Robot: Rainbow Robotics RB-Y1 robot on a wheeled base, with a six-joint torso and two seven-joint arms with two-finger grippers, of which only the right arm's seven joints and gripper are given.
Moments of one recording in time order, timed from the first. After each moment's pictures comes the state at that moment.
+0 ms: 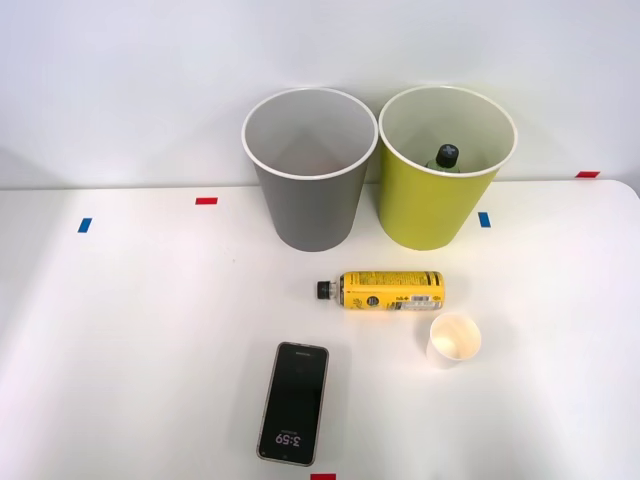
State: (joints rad) arm 1.13 -0.41 0.38 -1.96 -0.09 -0.61 1.73
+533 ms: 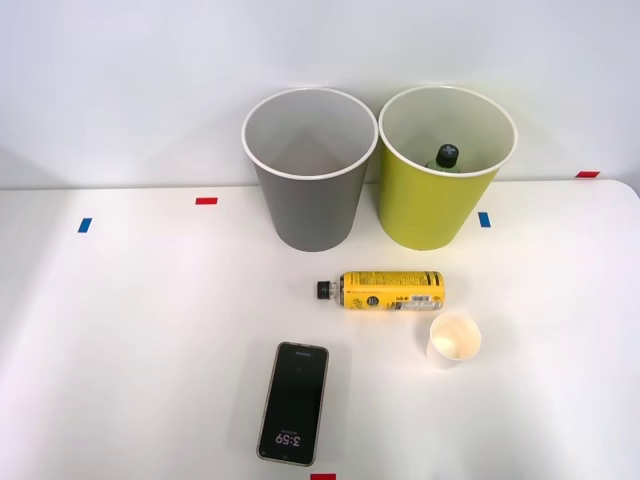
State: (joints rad) arm 1.13 -0.41 0.38 -1.96 -0.09 -0.61 1.73
